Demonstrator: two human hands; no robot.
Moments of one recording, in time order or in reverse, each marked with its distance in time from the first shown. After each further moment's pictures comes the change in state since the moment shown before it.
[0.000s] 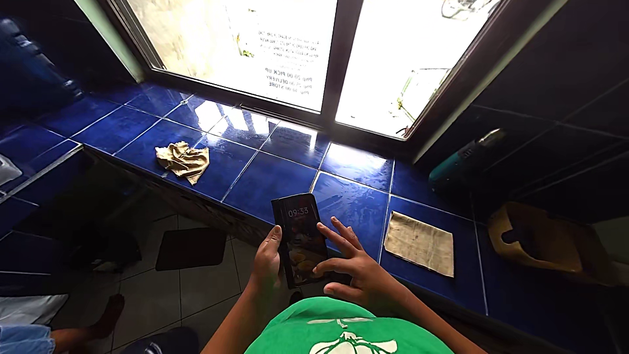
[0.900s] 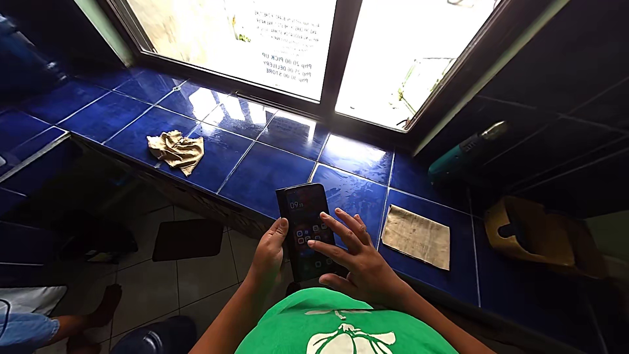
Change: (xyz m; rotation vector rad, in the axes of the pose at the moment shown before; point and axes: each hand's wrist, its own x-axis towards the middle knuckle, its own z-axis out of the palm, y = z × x) left_hand 0.001 0.008 0.008 -0.013 -0.175 -0.021; right_hand 0.007 -0.011 -0.003 -0.332 0.127 -0.042
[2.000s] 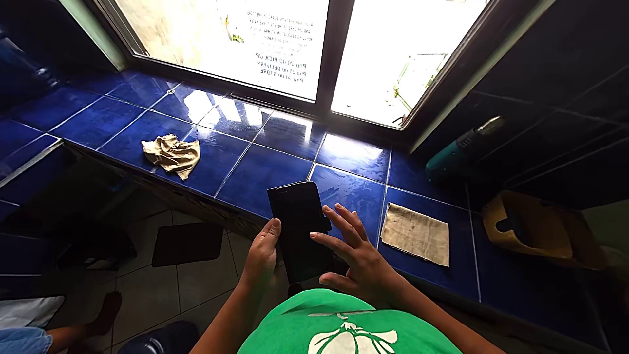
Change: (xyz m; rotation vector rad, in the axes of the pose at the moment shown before) left_hand -0.001 0.013 -0.001 0.038 0.082 0.003; right_hand 0.004 0.006 0.002 0.069 0.016 0.048
